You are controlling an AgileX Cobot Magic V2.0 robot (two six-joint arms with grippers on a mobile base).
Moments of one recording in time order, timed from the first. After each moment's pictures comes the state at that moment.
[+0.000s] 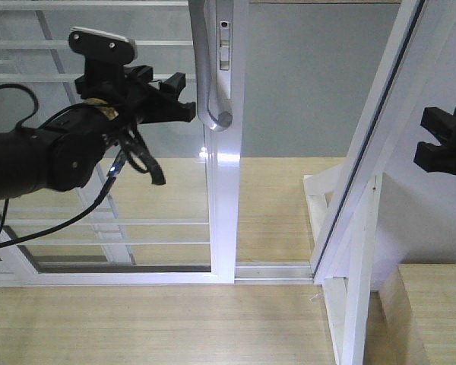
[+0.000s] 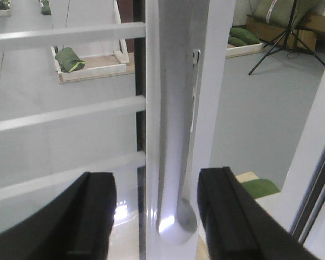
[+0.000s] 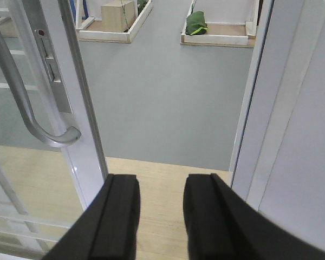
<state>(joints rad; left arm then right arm) -0.50 1.72 -1.01 -0.20 -0.45 0.11 0.14 0.86 -0.63 0.23 0.20 -0.21</state>
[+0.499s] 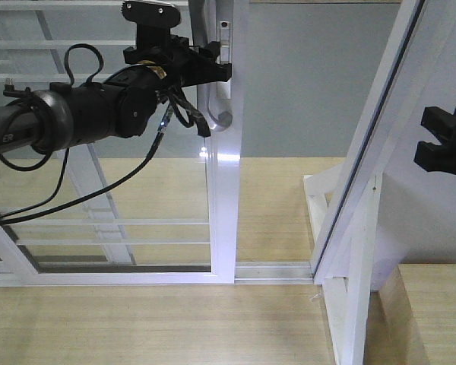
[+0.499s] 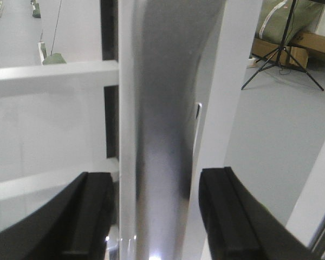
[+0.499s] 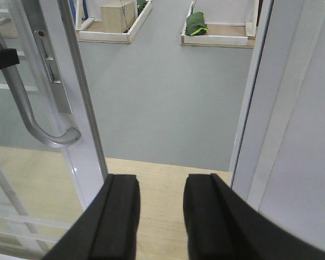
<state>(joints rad) -0.50 2.01 -1.42 -0.20 -0.35 0.07 0.14 0.86 -0.63 0.23 0.20 -0.21</state>
